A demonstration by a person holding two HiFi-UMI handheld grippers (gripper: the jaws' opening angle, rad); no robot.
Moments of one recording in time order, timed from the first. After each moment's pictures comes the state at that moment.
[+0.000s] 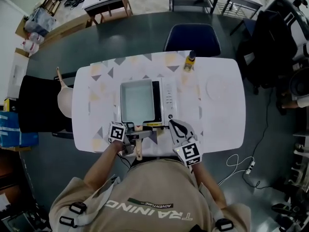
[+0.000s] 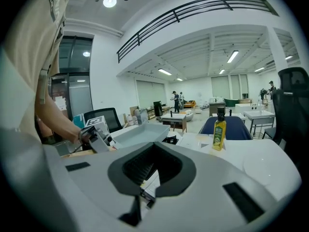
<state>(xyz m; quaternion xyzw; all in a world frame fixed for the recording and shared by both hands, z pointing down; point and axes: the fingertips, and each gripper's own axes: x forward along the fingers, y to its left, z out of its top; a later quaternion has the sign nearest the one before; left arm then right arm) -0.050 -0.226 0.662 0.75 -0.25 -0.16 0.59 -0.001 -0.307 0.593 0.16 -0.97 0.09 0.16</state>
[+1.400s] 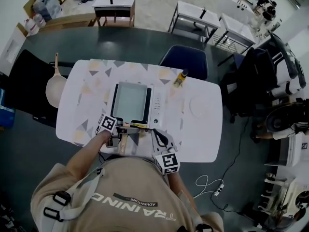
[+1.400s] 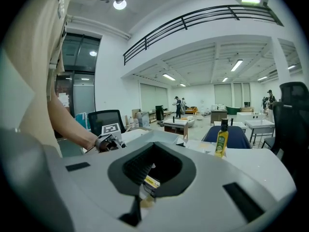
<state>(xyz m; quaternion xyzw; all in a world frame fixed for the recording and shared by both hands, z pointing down) -0.048 -0.231 0.664 0.74 -0.25 -0.17 0.60 0.003 -0.264 0.557 0.16 -0.97 0.06 0.15</state>
